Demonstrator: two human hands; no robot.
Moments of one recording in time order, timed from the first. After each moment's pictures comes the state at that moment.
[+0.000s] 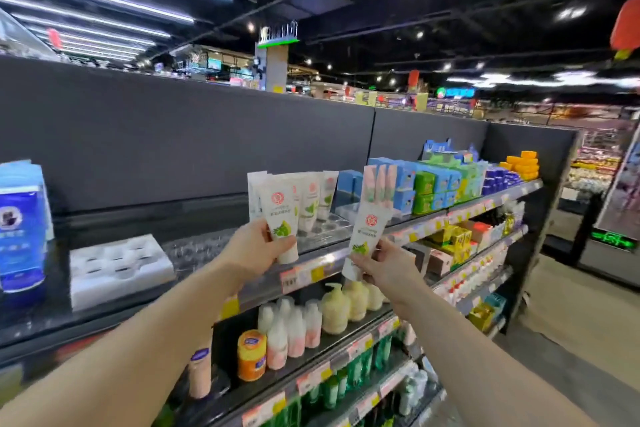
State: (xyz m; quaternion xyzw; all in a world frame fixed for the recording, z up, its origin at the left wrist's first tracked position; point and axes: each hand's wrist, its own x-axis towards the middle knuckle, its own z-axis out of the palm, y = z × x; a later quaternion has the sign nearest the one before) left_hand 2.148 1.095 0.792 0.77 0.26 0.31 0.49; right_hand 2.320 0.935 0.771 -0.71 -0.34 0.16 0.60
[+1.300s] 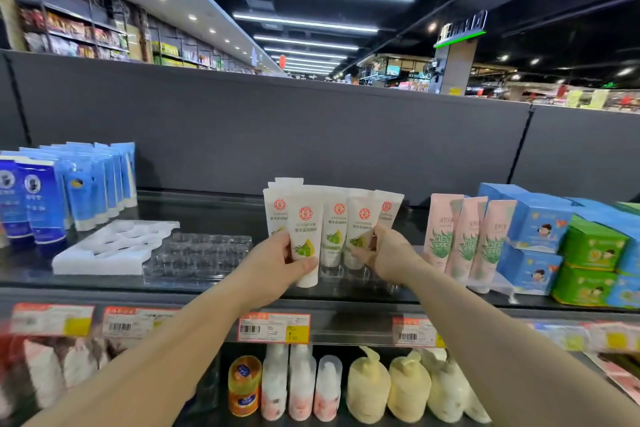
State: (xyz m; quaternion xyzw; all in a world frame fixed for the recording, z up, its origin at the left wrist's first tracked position) left_hand 2.269 1.096 0.785 0.72 0.44 0.37 0.38; right_hand 2.492 1.123 0.787 -0.68 -0.63 0.22 0.30
